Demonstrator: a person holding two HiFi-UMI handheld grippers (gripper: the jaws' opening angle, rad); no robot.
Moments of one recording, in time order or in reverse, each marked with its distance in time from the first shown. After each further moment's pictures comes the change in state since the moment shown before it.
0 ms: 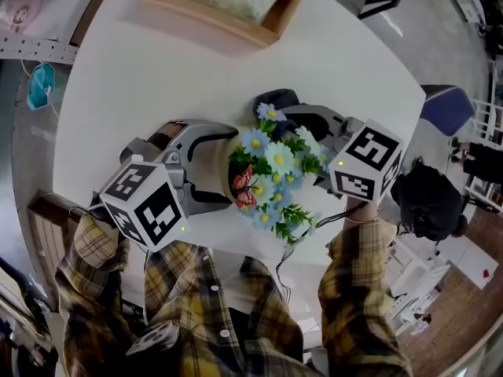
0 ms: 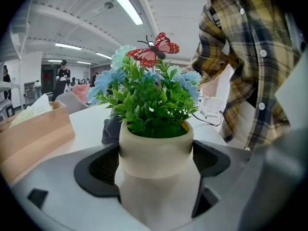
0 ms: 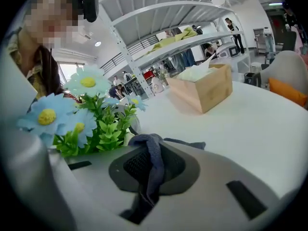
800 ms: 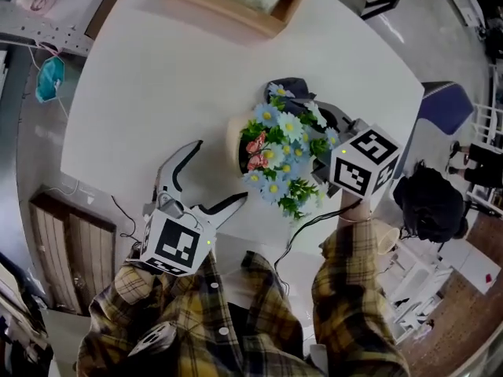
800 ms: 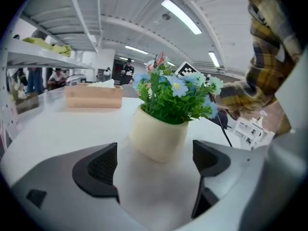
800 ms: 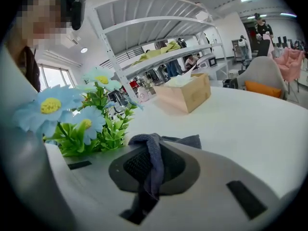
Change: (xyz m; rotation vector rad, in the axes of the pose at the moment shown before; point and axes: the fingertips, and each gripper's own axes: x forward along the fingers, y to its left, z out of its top) left arm -0.017 -0.040 -0.020 -0.511 -0.112 0.593; right arm -0.017 0.002 -0.012 0.096 -0.132 -0.199
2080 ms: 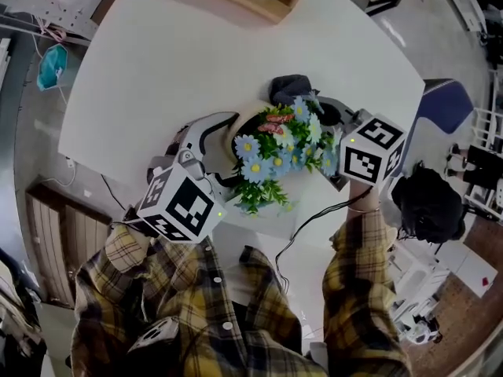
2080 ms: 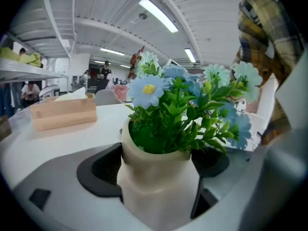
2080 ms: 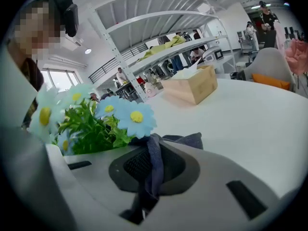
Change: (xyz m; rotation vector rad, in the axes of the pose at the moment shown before) left arm 0.027 -0.019 0.023 0.219 0.010 -0.196; right arm -0.010 0.014 -0.017 0.008 0.059 0.100
